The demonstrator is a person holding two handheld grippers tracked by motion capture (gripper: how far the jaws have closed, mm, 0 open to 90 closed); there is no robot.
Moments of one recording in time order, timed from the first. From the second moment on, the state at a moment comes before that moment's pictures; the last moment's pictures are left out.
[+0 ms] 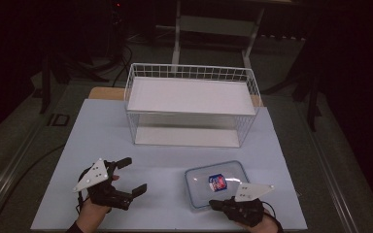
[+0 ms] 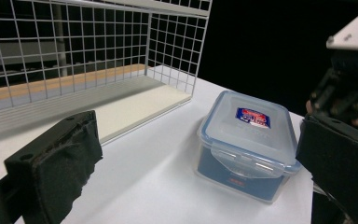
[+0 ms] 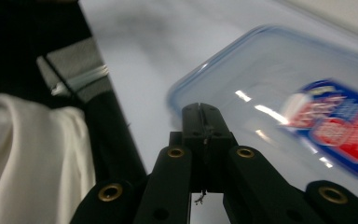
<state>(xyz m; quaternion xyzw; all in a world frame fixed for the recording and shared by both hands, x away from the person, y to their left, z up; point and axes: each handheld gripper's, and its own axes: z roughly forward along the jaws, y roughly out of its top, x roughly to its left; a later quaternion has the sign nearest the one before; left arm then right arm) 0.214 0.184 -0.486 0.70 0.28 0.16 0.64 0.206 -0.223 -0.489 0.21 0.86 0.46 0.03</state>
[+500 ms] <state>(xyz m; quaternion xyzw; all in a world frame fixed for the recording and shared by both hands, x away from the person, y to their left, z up) 0.215 0.183 -0.487 0.70 0.28 0.15 0.64 0.206 -0.208 -0.506 0.18 0.89 0.42 0.02</state>
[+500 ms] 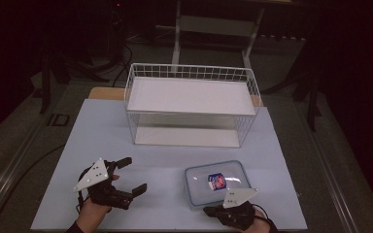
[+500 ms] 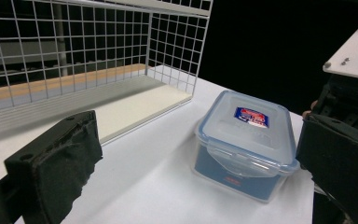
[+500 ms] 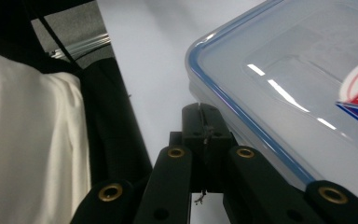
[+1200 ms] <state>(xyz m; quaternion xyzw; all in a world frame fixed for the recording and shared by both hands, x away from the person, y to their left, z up) 0.215 0.183 -0.487 0.70 0.28 0.15 0.63 0.233 -0.198 -0.497 0.18 0.89 0.43 0.05</state>
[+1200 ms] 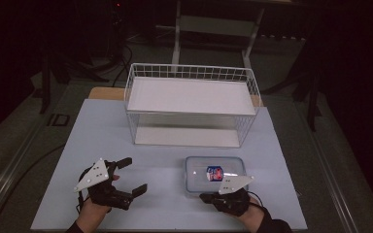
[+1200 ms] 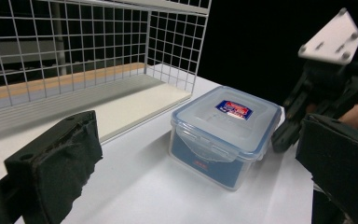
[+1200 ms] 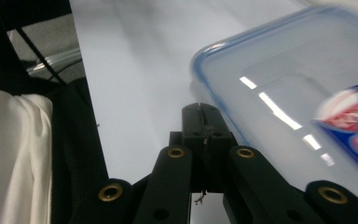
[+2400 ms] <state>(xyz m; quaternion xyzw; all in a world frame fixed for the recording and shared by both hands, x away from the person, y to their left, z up) 0.217 0.178 -0.490 0.71 0.28 0.15 0.63 0.278 -0.309 -0.499 0.35 0.83 0.42 0.14</state>
